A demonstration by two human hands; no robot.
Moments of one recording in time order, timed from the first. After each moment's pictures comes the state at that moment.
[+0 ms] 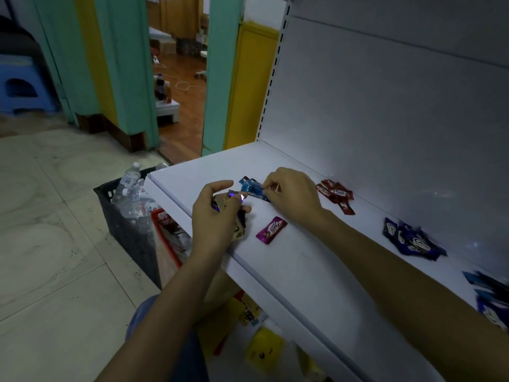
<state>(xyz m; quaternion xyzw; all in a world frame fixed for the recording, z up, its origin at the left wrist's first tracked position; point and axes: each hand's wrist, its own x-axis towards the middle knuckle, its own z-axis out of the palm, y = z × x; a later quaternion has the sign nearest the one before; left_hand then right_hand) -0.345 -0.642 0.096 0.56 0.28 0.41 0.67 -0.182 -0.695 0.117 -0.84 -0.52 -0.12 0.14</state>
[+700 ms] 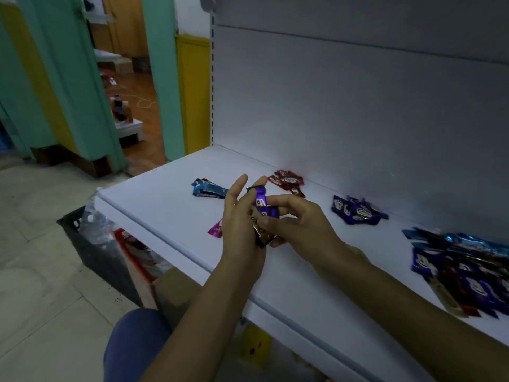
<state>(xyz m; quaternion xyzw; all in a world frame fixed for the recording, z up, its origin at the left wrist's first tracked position) -0.306 -0.748 0.136 0.34 0.16 0.29 0.88 -0.256 -0.837 0.152 -0.72 -0.31 0.19 0.58</state>
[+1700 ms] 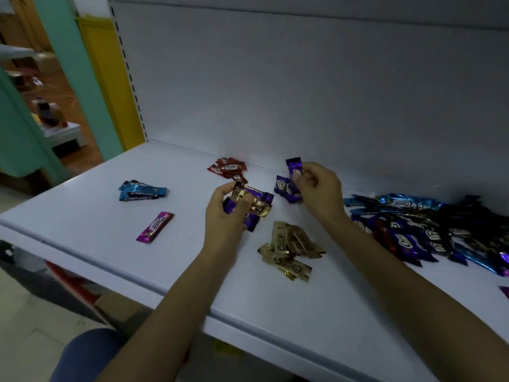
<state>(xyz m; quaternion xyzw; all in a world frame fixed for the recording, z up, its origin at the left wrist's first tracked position) -0.243 -0.792 0.094 0.60 0.17 0.24 0.74 -0.139 -0.928 0.117 -0.82 -0.18 -0.12 0.53</state>
